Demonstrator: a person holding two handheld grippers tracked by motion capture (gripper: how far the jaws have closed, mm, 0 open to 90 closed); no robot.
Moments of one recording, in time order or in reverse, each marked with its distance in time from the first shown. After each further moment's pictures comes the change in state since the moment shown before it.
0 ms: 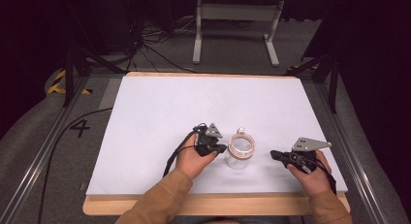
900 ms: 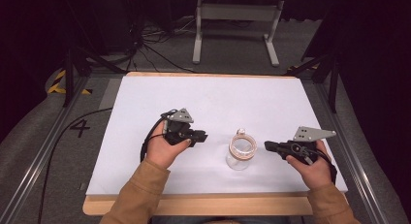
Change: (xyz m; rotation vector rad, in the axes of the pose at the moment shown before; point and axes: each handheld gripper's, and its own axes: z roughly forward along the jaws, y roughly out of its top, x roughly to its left) left arm 0.029 -0.001 -0.100 -0.119 -0.005 -0.066; right arm 0.009 0.052 -0.011 -0.130 0.144 -0.041
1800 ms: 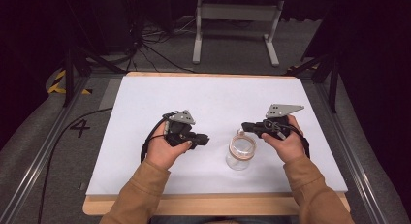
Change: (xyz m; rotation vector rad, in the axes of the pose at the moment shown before) left arm -0.007 0.002 0.006 0.037 -0.072 0.018; right arm -0.016 0.049 0.065 0.033 0.044 -0.043
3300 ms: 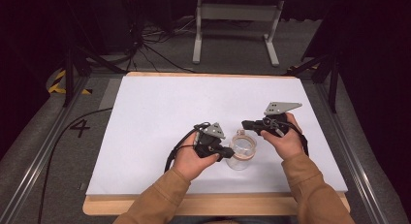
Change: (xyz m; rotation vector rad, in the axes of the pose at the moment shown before) left arm -0.040 0.013 0.062 0.037 -0.097 0.072; right arm -0.007 0.000 0.004 0.021 -0.017 0.018
